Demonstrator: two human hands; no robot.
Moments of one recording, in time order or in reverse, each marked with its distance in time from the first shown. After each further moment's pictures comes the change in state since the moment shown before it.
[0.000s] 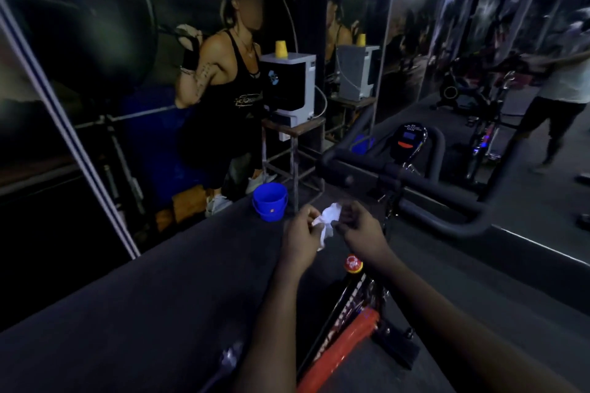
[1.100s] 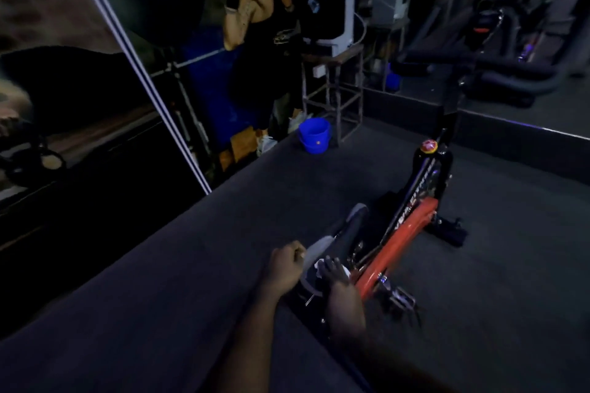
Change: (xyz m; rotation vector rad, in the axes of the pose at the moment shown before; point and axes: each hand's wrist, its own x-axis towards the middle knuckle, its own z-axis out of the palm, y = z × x) left_hand -0.312 -0.177 -0.320 0.399 -0.384 -0.309; right_hand -0.418 -0.030 0.345 -0.303 -0.014 0.049
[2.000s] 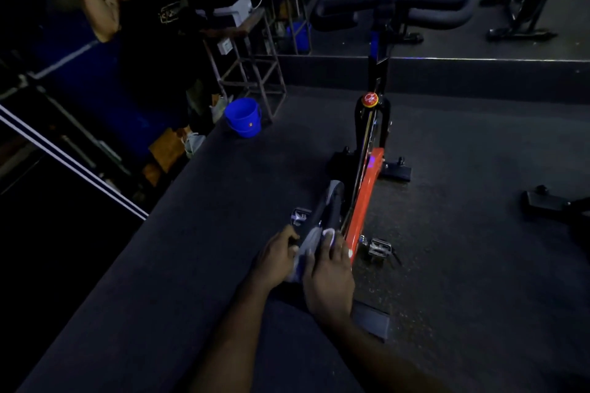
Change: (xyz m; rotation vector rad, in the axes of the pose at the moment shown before) left_hand 0.096 -0.039 0.007 0.091 -0.363 0.314; right_hand 0.037 -0.044 0.057 -0.124 0.204 0.439
